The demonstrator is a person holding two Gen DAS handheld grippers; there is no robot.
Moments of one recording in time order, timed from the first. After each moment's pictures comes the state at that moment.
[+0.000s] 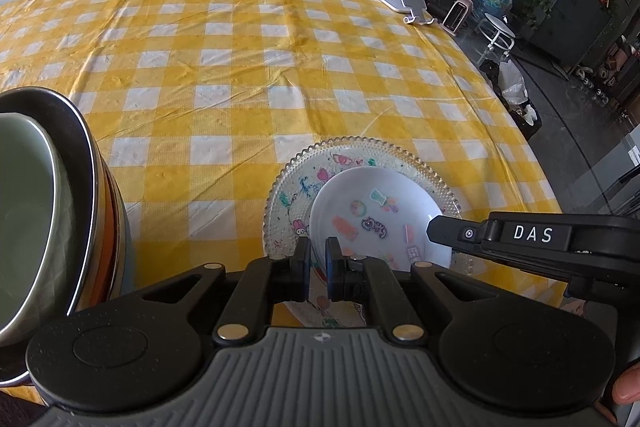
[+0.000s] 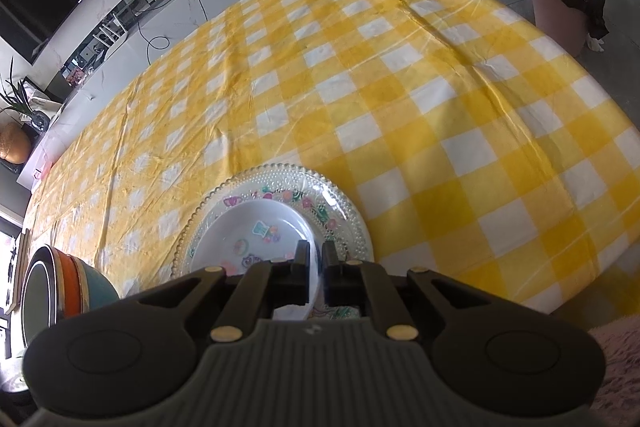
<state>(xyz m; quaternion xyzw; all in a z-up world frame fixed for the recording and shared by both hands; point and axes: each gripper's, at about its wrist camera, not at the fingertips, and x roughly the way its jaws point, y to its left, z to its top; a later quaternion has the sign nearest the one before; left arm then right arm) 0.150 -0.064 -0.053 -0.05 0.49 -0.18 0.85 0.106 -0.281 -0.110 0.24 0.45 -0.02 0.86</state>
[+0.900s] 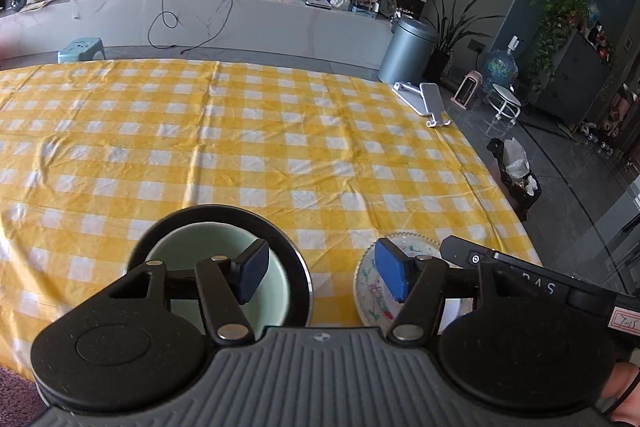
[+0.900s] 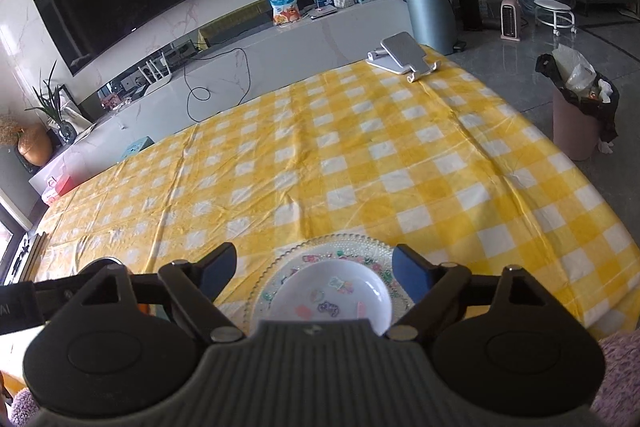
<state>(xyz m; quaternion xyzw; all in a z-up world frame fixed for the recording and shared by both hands) 0.124 0.037 0.044 -0.08 0.40 -0.15 0.90 0.077 -0.224 -0.047 0.18 0.34 0.01 0.92</state>
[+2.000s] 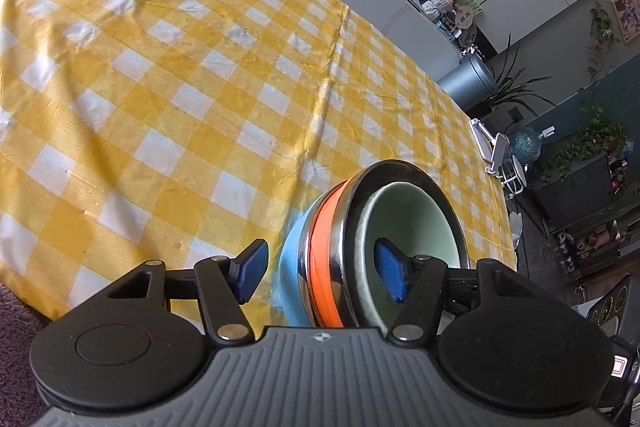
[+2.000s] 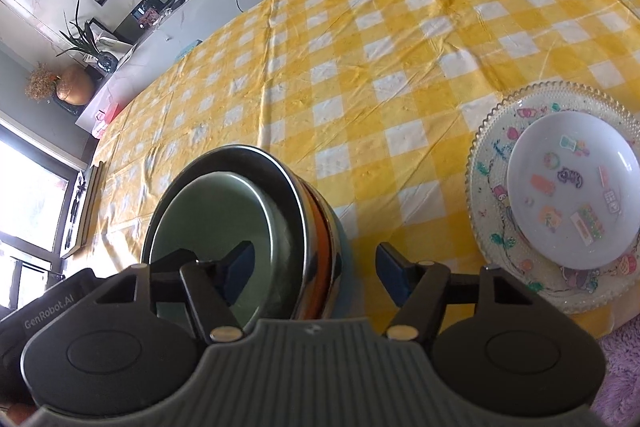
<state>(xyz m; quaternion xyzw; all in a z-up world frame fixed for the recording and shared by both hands) 0.142 0.168 -0.048 -0.30 0.46 -0.10 0.83 0.129 -0.104 -0.101 0.24 0.48 0.10 0.84</state>
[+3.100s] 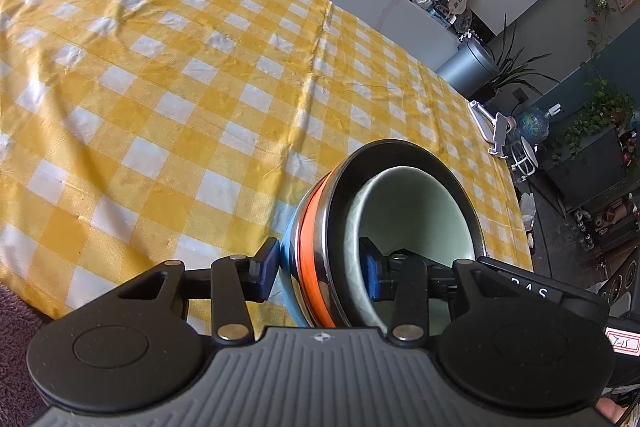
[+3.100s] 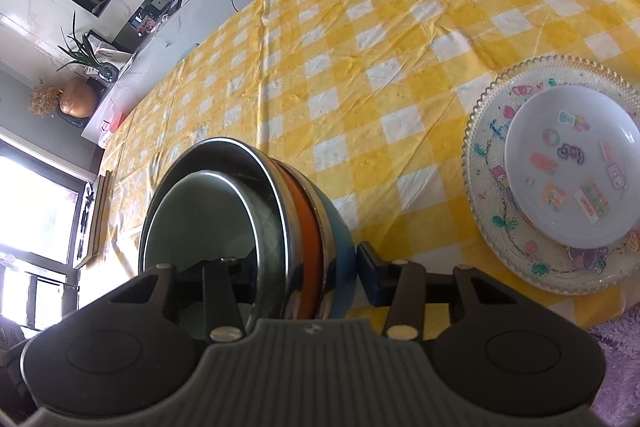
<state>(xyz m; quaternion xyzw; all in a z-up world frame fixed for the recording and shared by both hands) 0.135 0.144 -0.031 -0.25 0.46 -0.10 0.85 0.123 -0.119 -0.100 0.28 0.48 0.10 0.83</state>
